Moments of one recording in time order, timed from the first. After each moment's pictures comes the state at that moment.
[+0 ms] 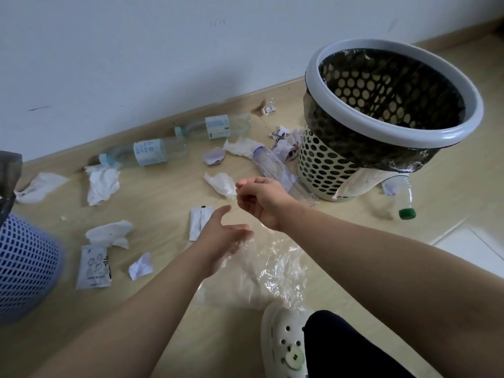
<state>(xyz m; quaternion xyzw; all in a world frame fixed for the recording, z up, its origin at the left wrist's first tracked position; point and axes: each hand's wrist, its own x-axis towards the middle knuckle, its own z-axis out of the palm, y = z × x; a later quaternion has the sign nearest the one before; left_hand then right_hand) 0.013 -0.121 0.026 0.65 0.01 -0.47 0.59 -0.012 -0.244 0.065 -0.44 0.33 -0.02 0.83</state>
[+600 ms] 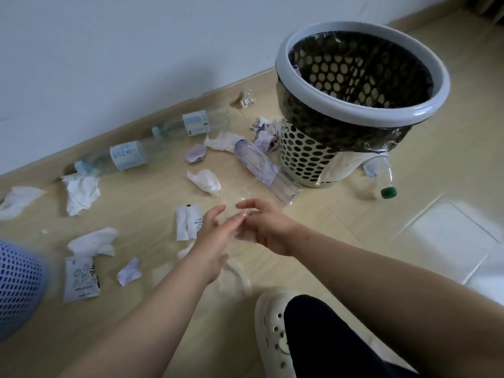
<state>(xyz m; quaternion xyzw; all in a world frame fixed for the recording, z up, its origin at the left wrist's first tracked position) -0.013 -0.135 0.034 0.70 0.07 -0.44 0.56 -0.069 -0.245 0.033 -0.49 0.33 0.06 0.80</state>
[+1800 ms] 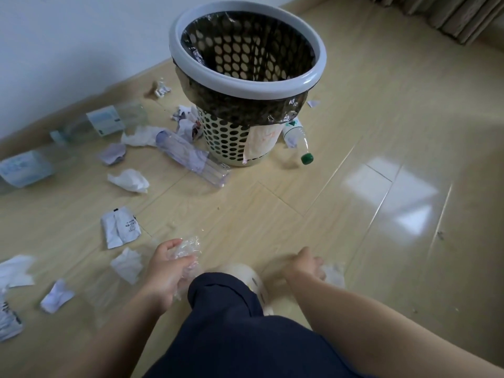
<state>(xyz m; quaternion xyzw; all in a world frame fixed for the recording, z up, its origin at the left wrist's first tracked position) -0.057 -0.111 -0.011 0.74 0.01 -0.48 0.48 -0.253 -0.245 -0.041 -0.51 0.79 0.12 0.32</state>
